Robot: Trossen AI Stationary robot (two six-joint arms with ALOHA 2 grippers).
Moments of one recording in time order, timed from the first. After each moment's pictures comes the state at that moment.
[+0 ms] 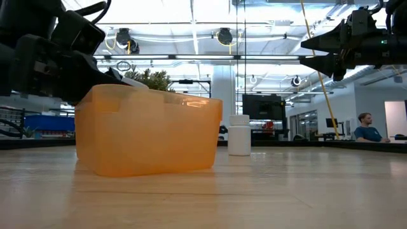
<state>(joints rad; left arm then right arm) -0.41 1.77 0.26 1.33 -0.31 0.02 -0.08 0.25 0.02 0.39 0.32 0.15</state>
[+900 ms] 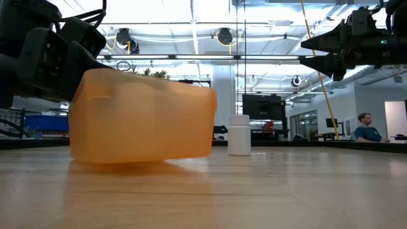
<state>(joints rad) -0.41 1.92 0.26 1.56 -0.33 -0.10 -0.08 0.25 0.02 0.39 0.32 0.15</state>
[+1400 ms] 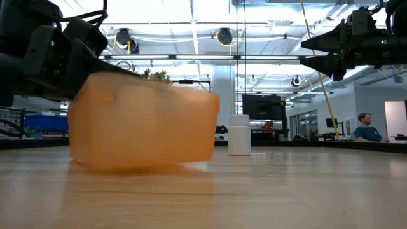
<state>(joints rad) -0.41 1.91 0.27 1.56 -0.34 -0.13 -0.08 0.25 0.02 0.39 0.32 0.15</state>
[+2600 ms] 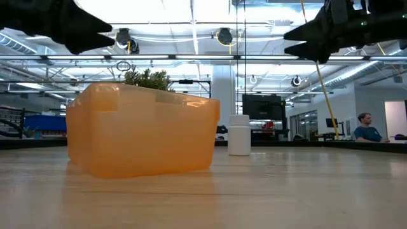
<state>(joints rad) -0.32 0.48 0.27 0.14 -0.61 -0.01 -0.08 0.56 0.25 0.30 0.28 0.06</state>
